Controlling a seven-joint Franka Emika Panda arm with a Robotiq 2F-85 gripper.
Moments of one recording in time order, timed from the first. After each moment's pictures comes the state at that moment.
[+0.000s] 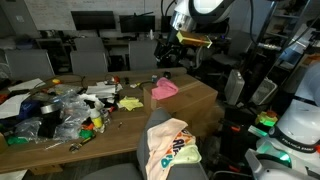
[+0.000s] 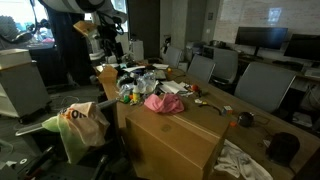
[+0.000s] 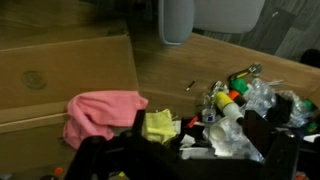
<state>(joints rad) -0.08 -0.23 0.06 -2.40 0.08 2.45 0.50</state>
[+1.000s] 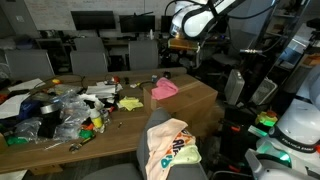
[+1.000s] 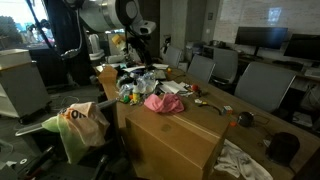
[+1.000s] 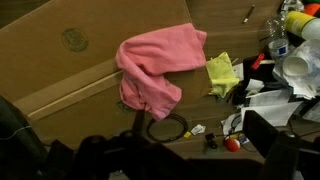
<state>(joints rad) -0.21 0.01 -0.01 -2.26 -0.22 2.59 0.86</state>
